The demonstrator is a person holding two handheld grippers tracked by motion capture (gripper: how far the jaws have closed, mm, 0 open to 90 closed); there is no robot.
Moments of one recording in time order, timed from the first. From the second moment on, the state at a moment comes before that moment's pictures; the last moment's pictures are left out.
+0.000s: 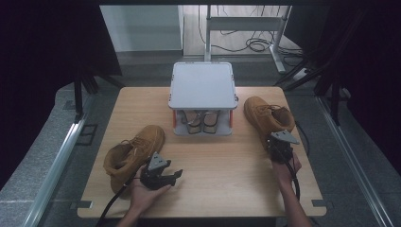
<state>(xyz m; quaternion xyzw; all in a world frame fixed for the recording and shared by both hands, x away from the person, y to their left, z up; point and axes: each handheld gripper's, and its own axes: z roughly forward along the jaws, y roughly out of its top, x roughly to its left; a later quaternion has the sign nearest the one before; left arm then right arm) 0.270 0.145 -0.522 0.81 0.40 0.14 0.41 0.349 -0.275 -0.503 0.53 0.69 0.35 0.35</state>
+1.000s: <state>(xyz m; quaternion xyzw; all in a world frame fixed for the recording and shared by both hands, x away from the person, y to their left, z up) 0.270 0.147 -0.523 0.81 0.40 0.14 0.41 0.337 -0.288 -0.431 0.45 0.73 0.40 0.33</state>
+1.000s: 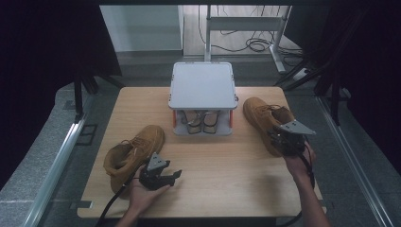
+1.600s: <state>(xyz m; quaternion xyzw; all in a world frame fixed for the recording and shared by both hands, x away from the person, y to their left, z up) 0.271 0.148 -0.524 0.81 0.40 0.14 0.40 0.394 -0.314 -0.426 0.45 0.79 0.32 0.25</state>
